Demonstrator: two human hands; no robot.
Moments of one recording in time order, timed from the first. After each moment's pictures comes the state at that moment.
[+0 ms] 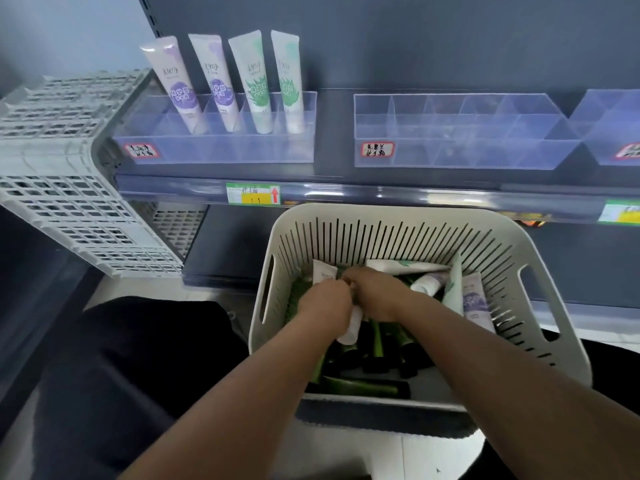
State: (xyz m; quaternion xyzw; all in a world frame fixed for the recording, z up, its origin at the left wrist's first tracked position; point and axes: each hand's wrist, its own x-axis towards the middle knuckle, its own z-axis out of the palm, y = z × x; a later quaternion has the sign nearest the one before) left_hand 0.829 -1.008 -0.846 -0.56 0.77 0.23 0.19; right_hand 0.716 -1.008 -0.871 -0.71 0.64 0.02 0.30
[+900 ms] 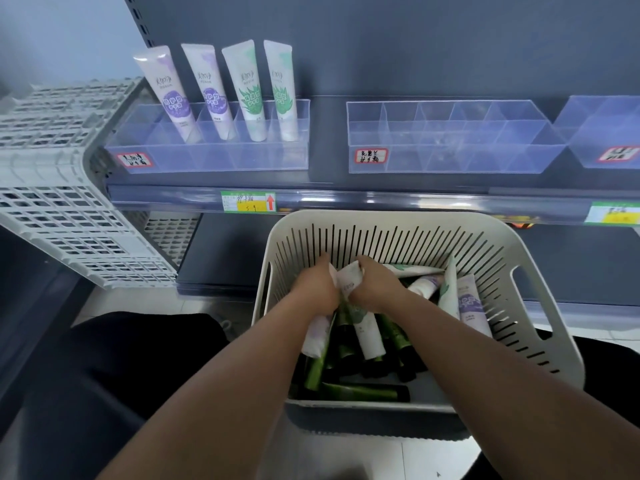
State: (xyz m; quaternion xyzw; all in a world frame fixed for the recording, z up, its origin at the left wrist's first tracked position) left_hand 0.839 -1.044 -0.850 -0.60 0.71 0.35 0.08; right_hand 0.724 -1.009 -0.853 -0.52 0.75 -0.12 0.39
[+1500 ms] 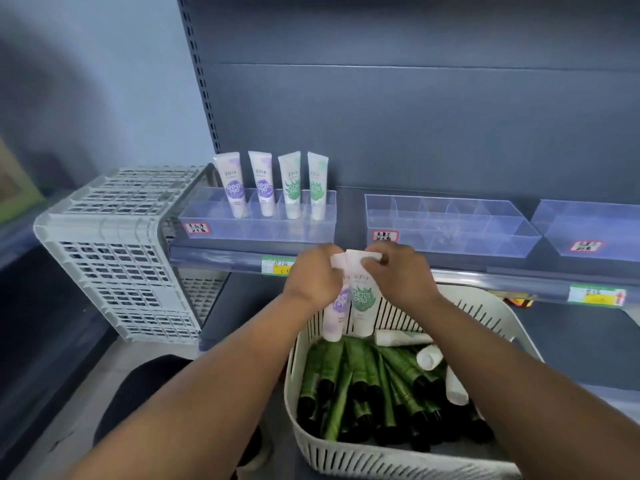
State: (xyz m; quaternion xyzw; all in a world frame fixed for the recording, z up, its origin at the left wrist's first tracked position) left_hand 0.879 -1.049 -0.722 -0.54 0.77 0.26 -0.23; right_hand 0.738 -1.010 -0.717 -0.60 0.73 -0.29 0.13
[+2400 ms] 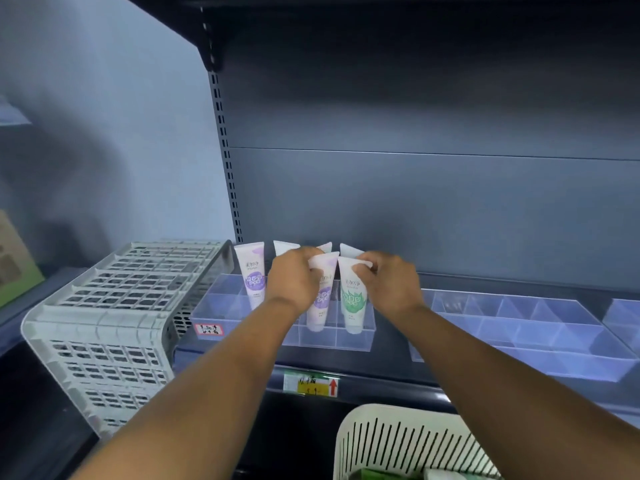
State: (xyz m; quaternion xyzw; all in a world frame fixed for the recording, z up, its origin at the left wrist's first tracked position) left_hand 0.922 -1.218 -0.651 -0.57 0.70 0.22 -0.36; right_hand 0.773 -1.187 -0.654 -0.61 0.72 -0.33 0.07
